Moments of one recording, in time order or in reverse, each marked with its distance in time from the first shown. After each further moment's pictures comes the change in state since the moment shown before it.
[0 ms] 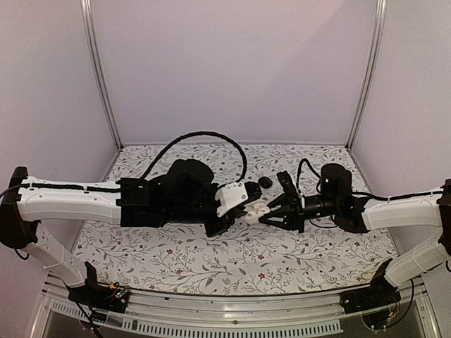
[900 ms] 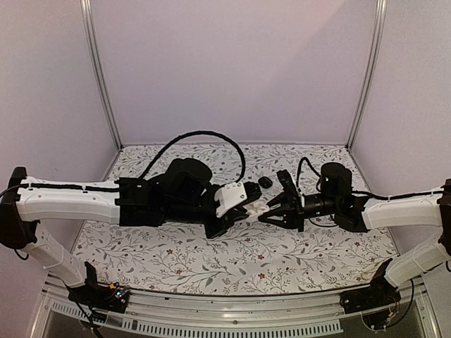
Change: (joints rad) left arm 0.012 -0.013 -0.006 0.004 0.077 -0.029; right arm 0.001 0.000 0.010 0.000 0.003 -0.003
